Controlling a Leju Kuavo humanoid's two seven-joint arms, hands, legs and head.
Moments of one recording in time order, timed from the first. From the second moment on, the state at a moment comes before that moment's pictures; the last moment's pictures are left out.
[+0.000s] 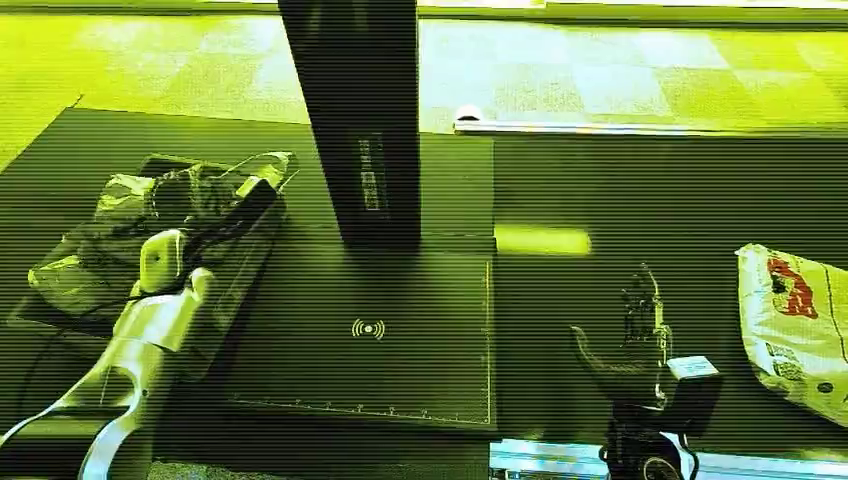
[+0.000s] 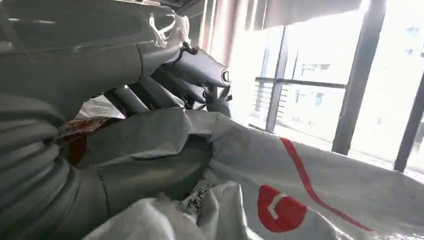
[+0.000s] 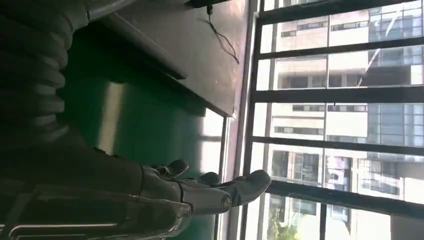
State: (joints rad) left arm -0.81 0.10 0.10 -0.64 -1.31 0.51 0.18; right arm 0.01 0.10 0.01 -1.53 0.07 -0.01 -0.51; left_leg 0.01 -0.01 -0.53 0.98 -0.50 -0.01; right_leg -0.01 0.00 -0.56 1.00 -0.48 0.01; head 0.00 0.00
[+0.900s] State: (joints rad) left arm -0.57 -0.09 0.41 -1.04 -0.78 0.70 -0.63; right arm 0.02 0.10 0.01 -1.53 0.07 -0.01 -0.49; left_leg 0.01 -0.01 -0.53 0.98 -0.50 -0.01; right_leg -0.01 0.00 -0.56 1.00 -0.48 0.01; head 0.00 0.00
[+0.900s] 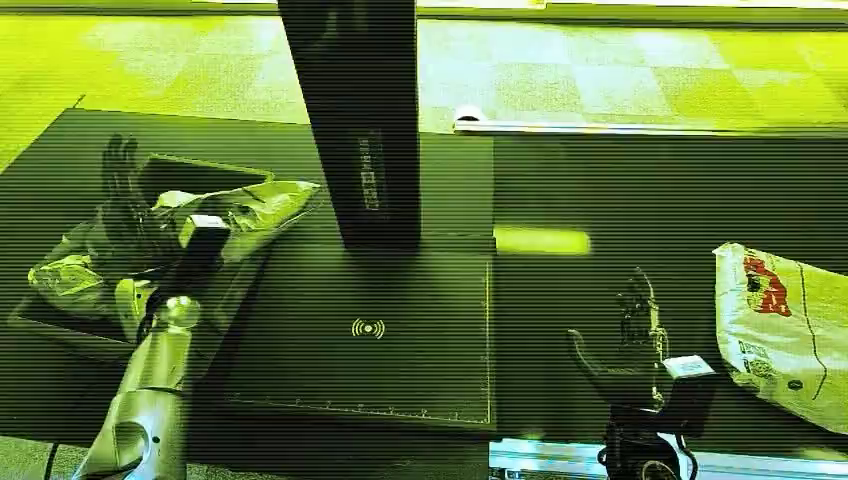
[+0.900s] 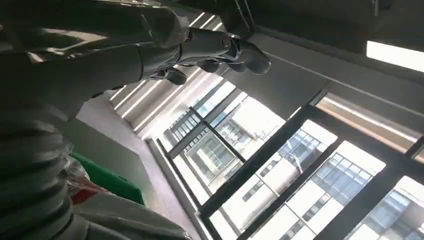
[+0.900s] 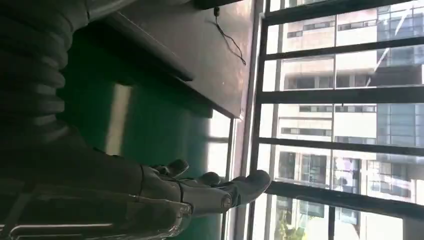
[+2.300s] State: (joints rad) left arm -0.56 0.04 -0.08 -0.89 -1.46 0.16 0.27; right arm 0.03 0.09 -0.01 -1.53 0.08 -0.01 -0.48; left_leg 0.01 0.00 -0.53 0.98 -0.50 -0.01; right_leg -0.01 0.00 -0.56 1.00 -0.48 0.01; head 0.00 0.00
